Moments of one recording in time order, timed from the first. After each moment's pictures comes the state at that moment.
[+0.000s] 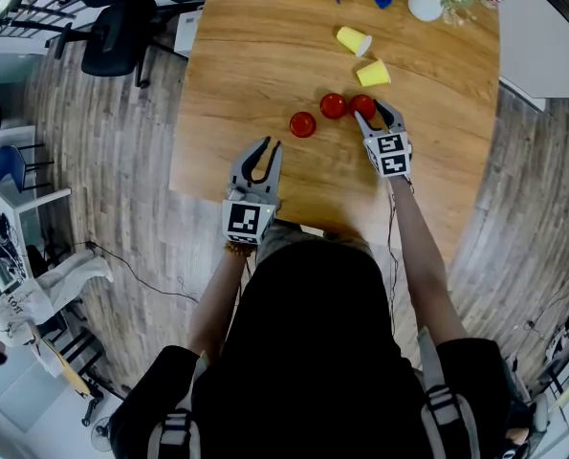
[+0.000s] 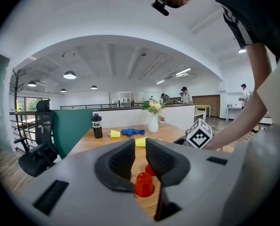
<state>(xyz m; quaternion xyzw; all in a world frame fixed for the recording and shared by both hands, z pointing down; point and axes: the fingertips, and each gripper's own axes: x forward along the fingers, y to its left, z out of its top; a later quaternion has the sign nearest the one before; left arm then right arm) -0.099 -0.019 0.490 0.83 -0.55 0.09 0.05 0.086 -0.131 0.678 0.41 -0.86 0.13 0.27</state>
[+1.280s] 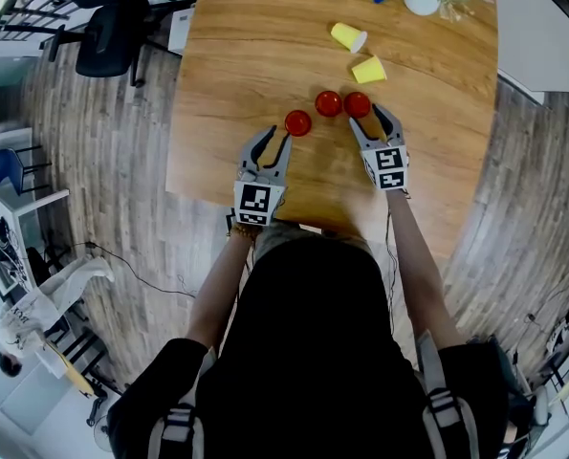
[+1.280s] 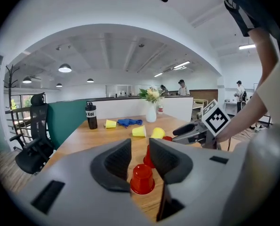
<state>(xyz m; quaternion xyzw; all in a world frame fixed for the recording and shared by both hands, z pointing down) -0.081 -0.044 0.550 0.84 -0.53 0.13 0.08 0.088 -0.107 0.658 0.42 -0.87 0.12 0.23</state>
